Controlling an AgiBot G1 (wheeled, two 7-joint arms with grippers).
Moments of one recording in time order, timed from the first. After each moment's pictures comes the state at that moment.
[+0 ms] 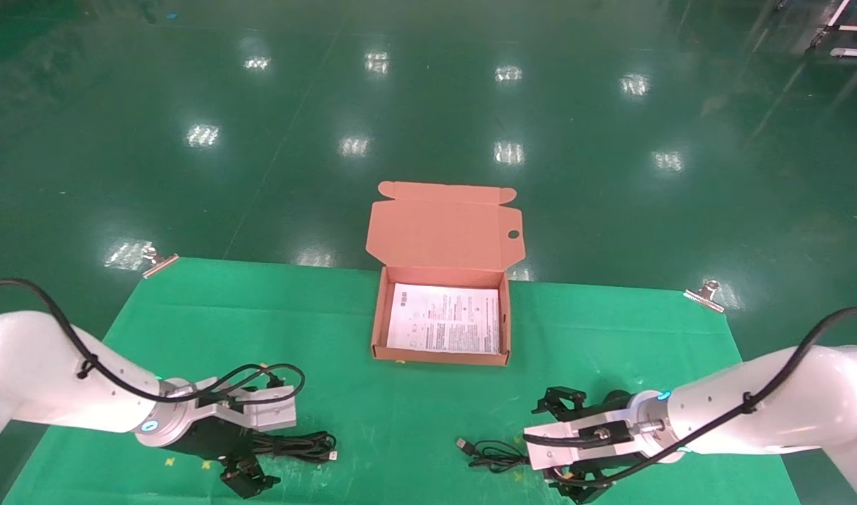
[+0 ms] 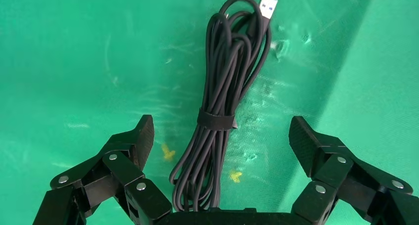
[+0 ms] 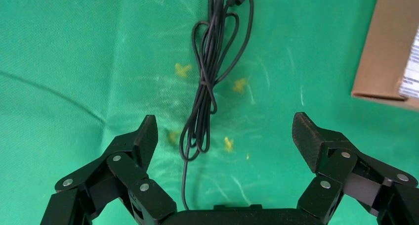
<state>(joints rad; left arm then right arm) -1.42 1.10 0.84 -0.68 1.98 1.16 -0.23 1.36 -1.03 -0.89 0.93 -1.93 -1.11 -0.07</state>
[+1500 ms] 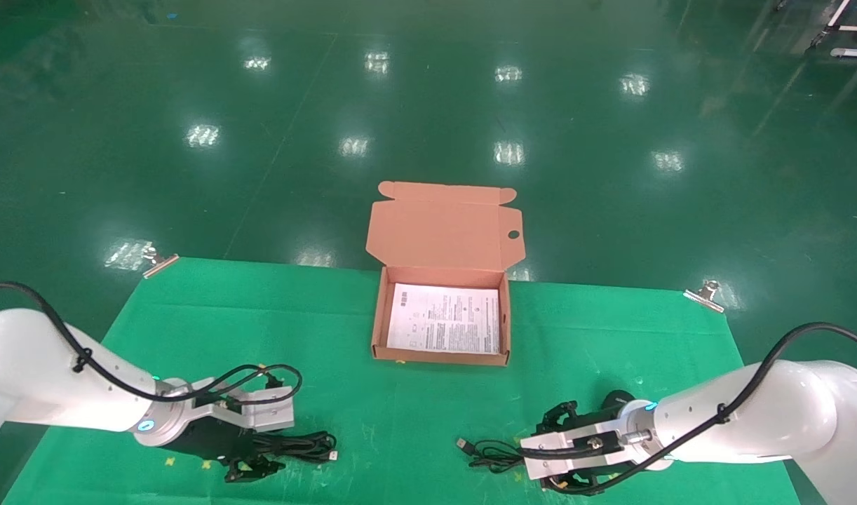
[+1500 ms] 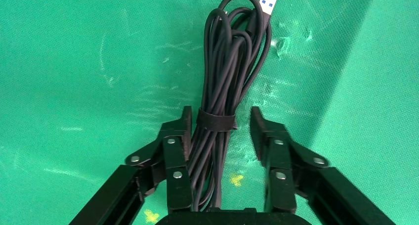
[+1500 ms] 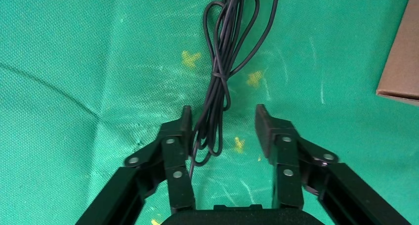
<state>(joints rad) -1.43 1.12 0.83 -0.55 1.93 1.15 -0.11 1.34 -1.09 -0.91 0.83 -1.96 -1.04 -0.12</state>
